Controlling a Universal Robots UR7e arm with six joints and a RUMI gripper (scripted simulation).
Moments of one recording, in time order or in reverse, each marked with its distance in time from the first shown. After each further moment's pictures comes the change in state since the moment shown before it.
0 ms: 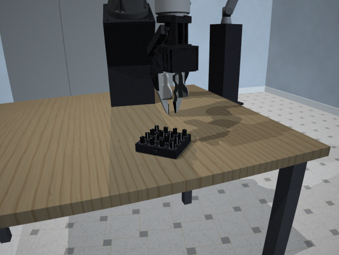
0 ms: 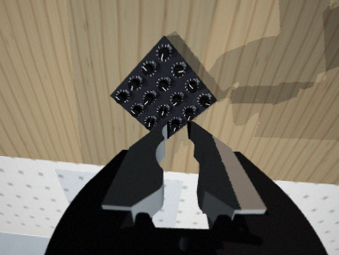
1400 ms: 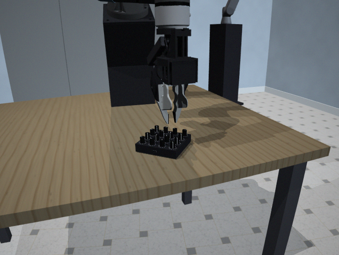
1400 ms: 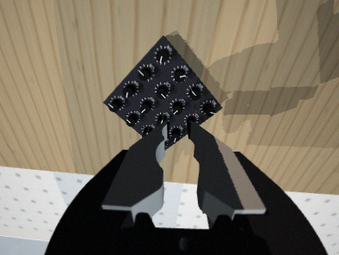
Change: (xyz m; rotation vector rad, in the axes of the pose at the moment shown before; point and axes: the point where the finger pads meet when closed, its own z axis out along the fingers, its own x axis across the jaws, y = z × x) arm -0.001 -0.001 0.025 0.005 0.001 -0.001
